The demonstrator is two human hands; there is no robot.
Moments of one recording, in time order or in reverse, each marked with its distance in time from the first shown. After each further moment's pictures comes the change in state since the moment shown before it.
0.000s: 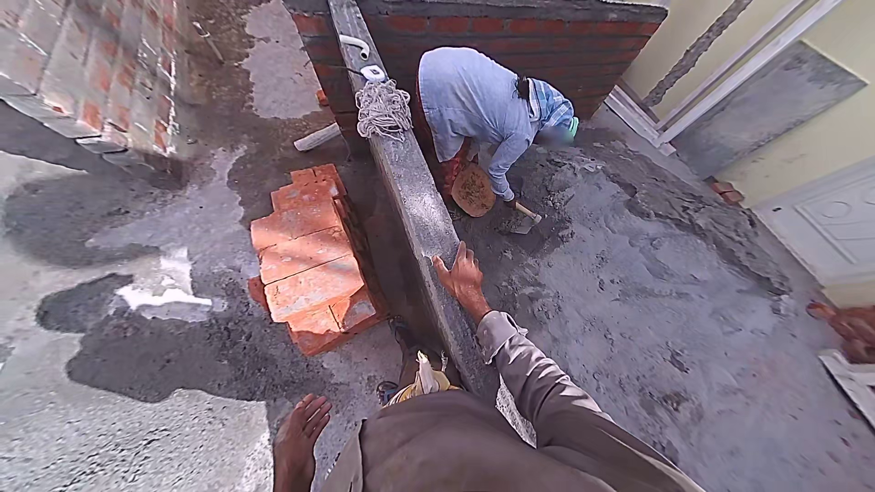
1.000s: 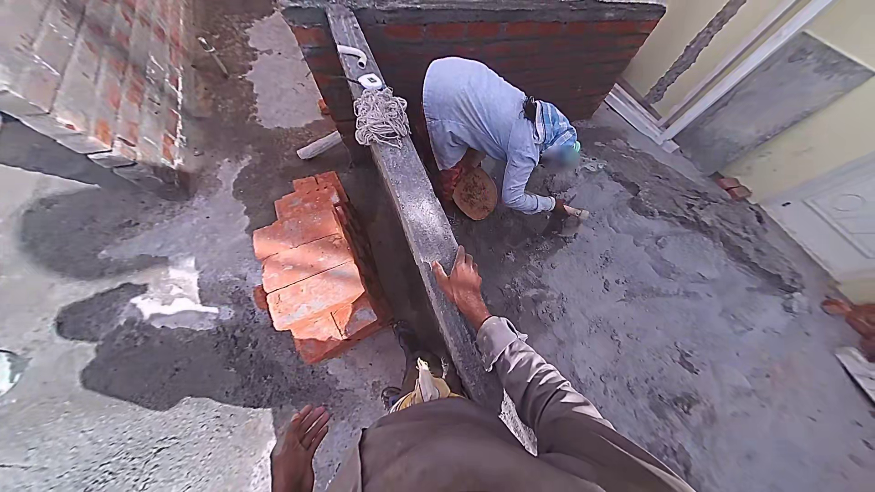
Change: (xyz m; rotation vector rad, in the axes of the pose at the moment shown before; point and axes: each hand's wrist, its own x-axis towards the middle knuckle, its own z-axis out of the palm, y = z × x) left_hand -0.001 0.004 -0.005 0.017 0.019 -0.007; right_hand -0.002 0.001 0.001 0.030 0.012 -0.010
